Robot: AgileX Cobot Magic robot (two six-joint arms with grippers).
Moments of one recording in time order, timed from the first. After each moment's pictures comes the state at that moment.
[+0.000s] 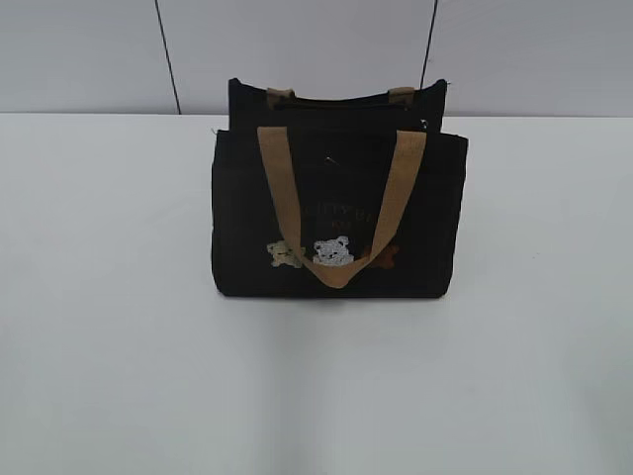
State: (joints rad) left arm -0.13 -0.01 -0.54 -0.02 1.06 0.00; right arm 0.05 -0.01 -0.47 0.15 1.10 -0.25
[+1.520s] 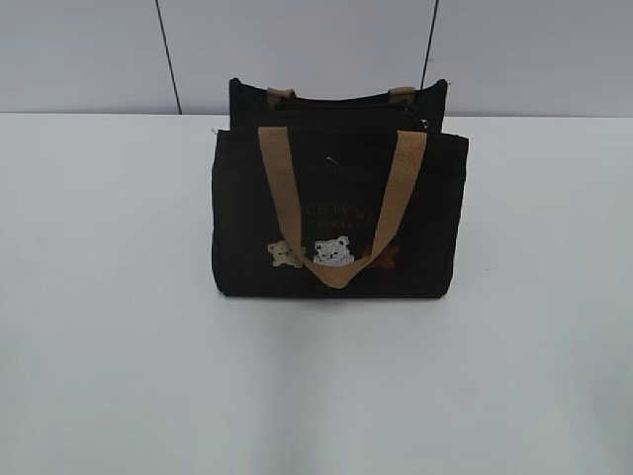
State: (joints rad) left arm -0.13 -0.01 -0.54 -0.06 1.06 0.04; right arm -0.04 -0.01 -0.47 0.15 1.10 -0.21
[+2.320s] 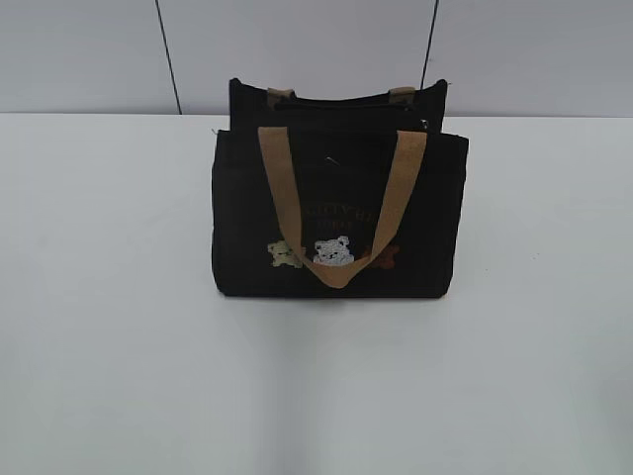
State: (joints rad) left arm -0.13 -0.01 -0.54 -0.06 1.06 0.04; right arm -0.04 -0.01 -0.47 0.11 1.10 -0.12
